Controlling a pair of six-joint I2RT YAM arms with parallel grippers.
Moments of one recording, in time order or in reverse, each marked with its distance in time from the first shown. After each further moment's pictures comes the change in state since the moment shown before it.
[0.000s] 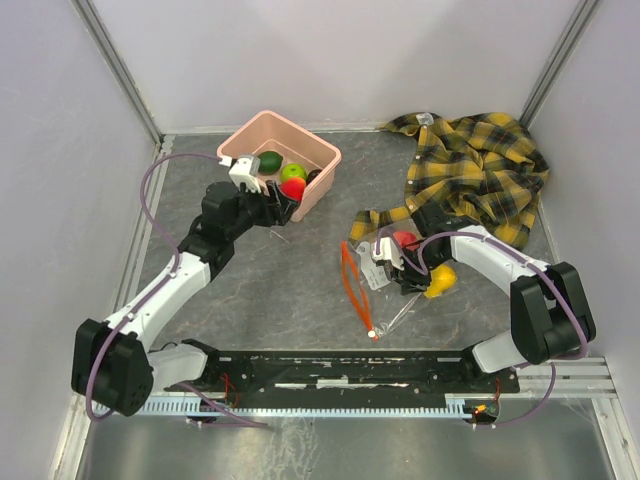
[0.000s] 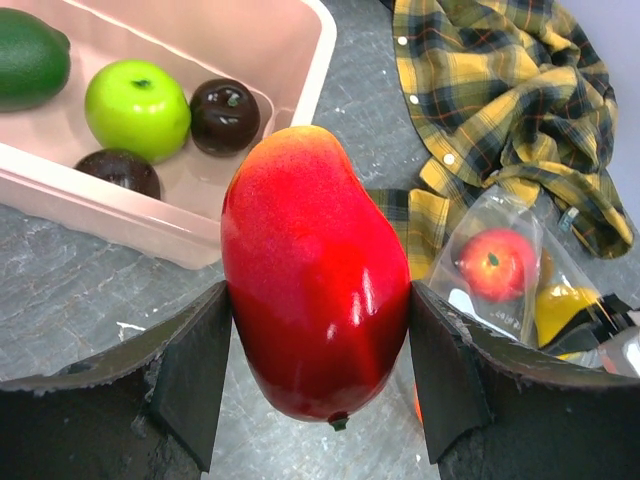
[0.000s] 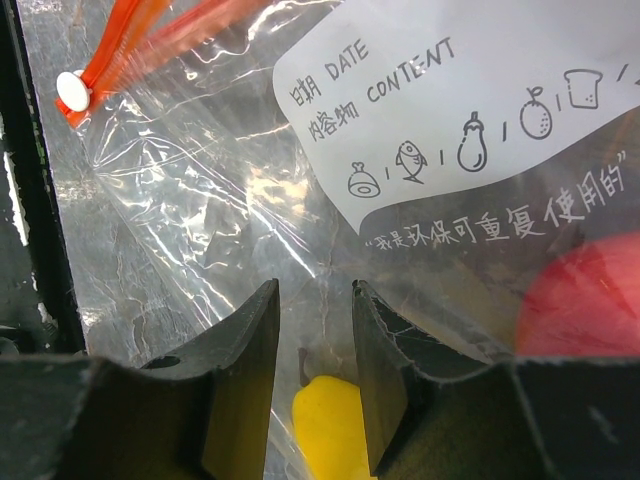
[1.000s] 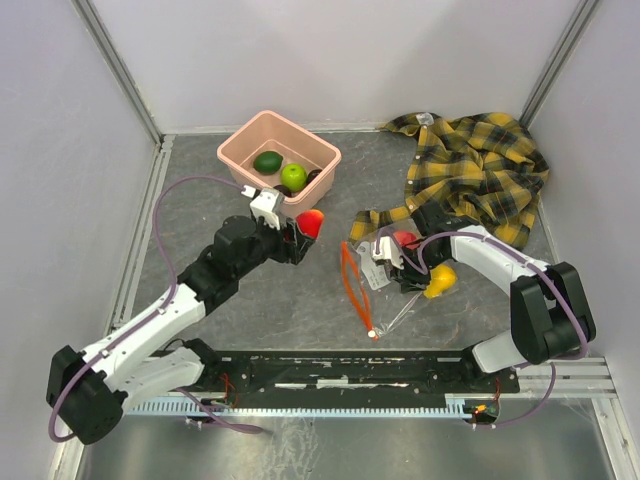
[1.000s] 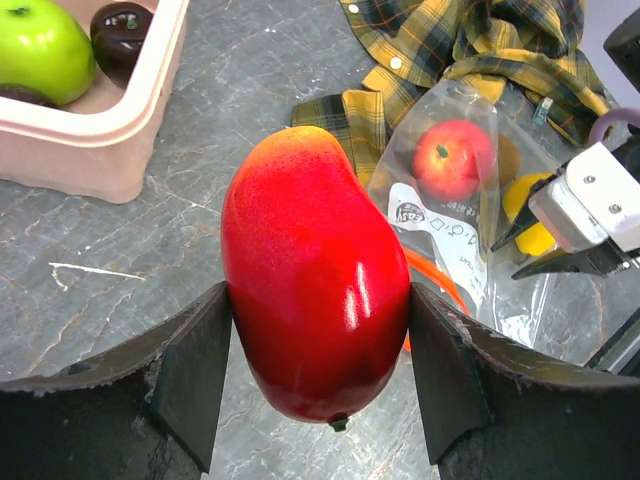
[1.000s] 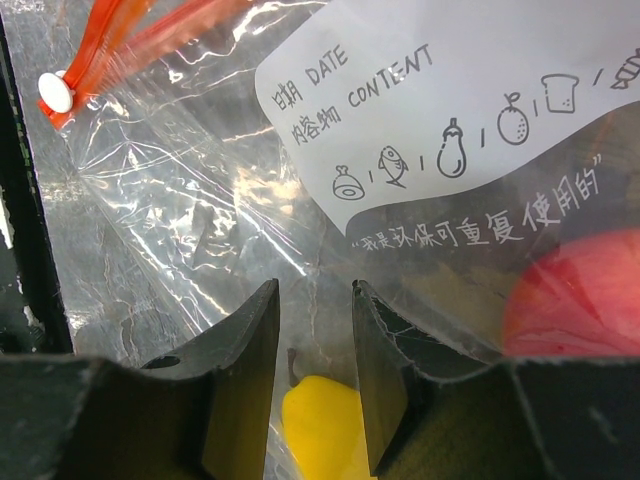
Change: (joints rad) left arm -0.290 -0.211 -0.122 -0.121 -0.178 0.064; right arm 0.000 0.000 0.000 0.019 0.009 0.001
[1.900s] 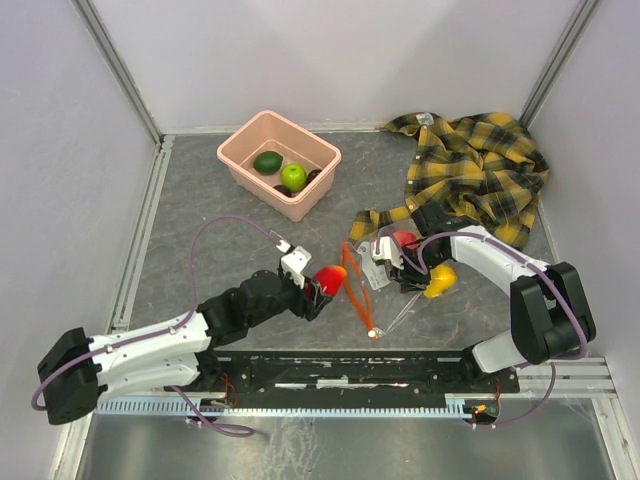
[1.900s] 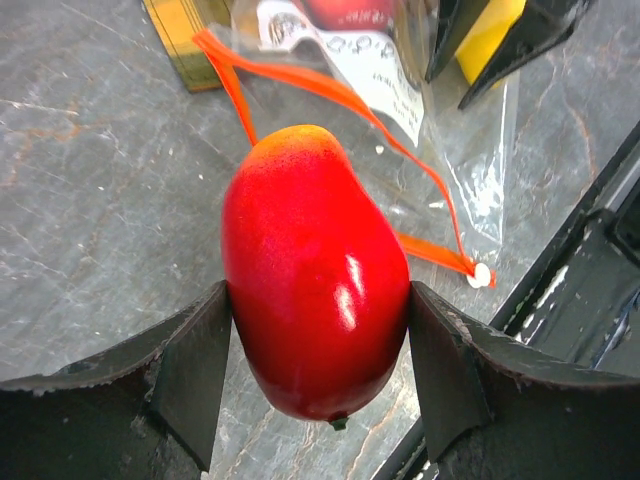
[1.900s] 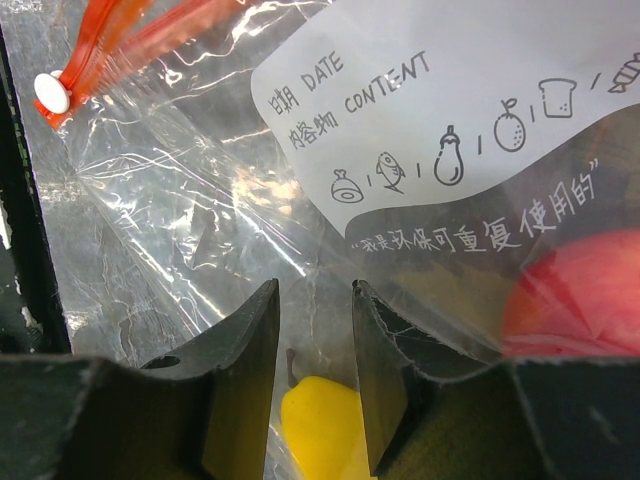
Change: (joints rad) left arm -0.366 -0.041 -0.295 0.178 -0.144 0.011; right arm 0.000 0.000 -0.002 0.003 0.000 0.000
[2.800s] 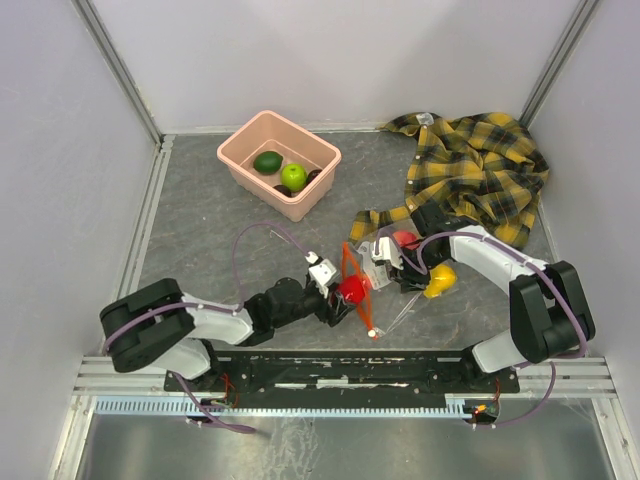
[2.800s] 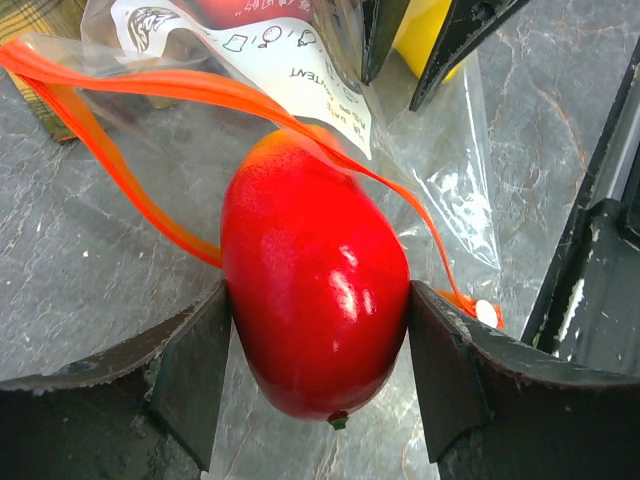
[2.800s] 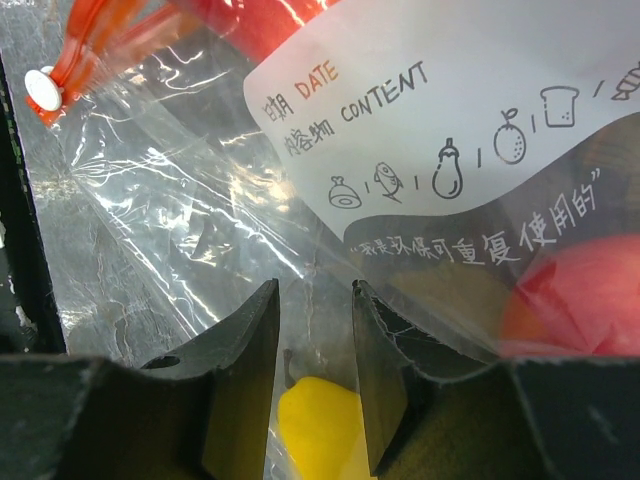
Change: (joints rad) left arm -0.024 0.543 -0.078 0.752 0.119 0.084; right arm 0.005 0.007 0.000 0.005 0.008 -0.004
